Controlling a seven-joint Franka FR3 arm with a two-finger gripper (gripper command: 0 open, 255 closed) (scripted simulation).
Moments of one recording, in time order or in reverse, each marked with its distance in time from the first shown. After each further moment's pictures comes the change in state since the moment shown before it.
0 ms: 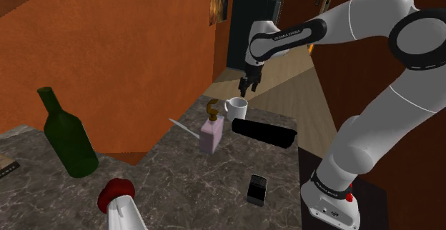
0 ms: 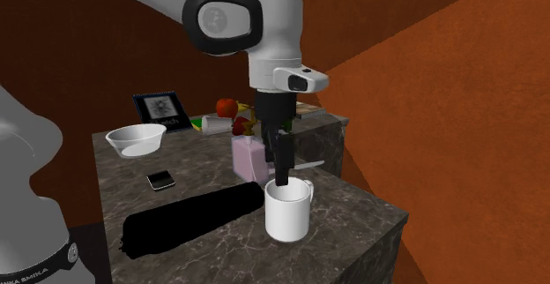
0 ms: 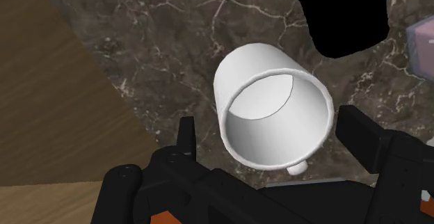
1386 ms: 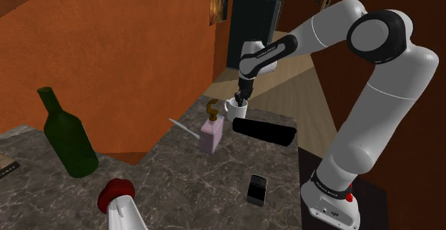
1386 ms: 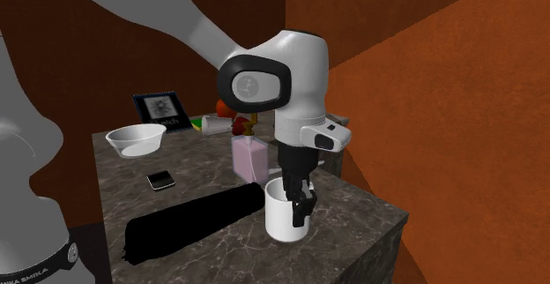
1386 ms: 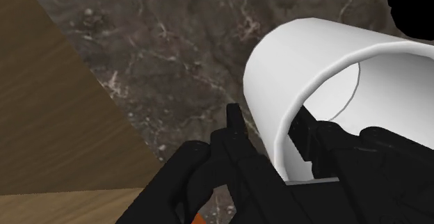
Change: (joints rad) arm -0.010 0.240 -0.025 0.022 0.034 0.200 -0.054
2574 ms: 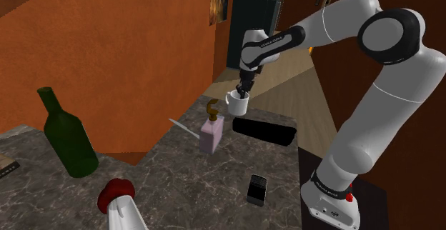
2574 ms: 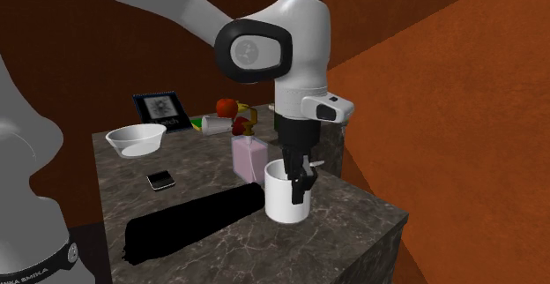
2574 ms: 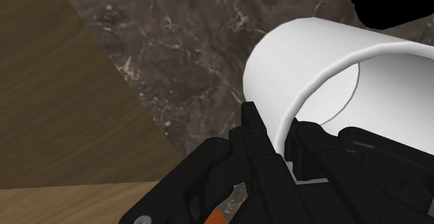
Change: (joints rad) arm 0.001 -0.066 0.002 0.055 -0.015 -0.120 0.012
